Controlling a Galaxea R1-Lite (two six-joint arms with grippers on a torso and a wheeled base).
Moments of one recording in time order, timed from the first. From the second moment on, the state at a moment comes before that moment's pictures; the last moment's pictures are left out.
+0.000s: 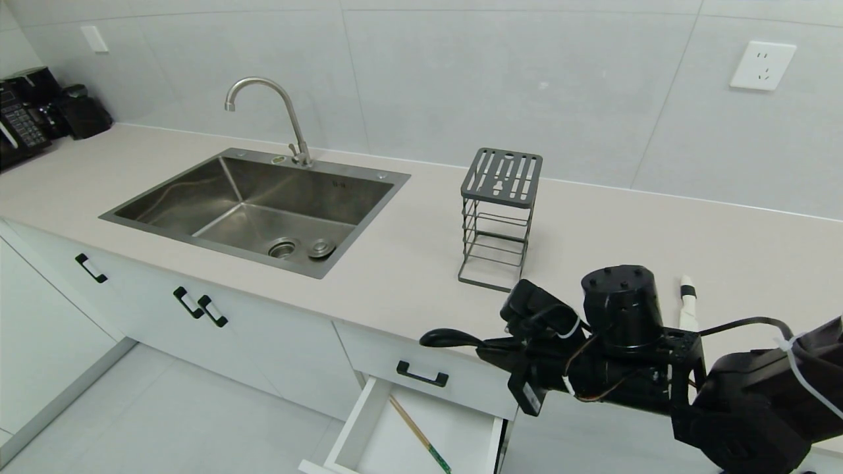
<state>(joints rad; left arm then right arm) 0.00 0.00 0.00 0.00 0.04 -0.04 0.72 1.90 -0.75 -0.78 0.19 -0.31</state>
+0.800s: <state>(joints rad) 0.00 0.00 0.00 0.00 0.04 -0.04 0.92 1.97 -0.87 -0.78 0.17 -0.11</state>
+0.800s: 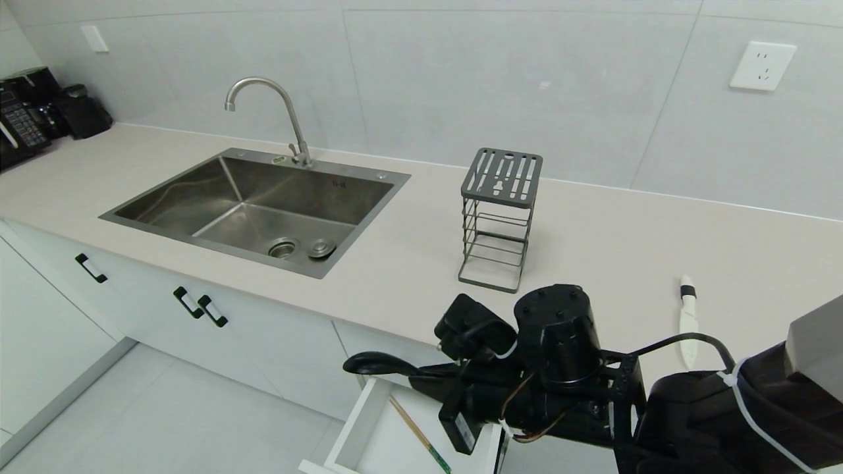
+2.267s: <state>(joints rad) 0.00 0.00 0.00 0.00 0.04 -0.04 0.99 2.00 -0.97 -0.74 0.14 -0.21</state>
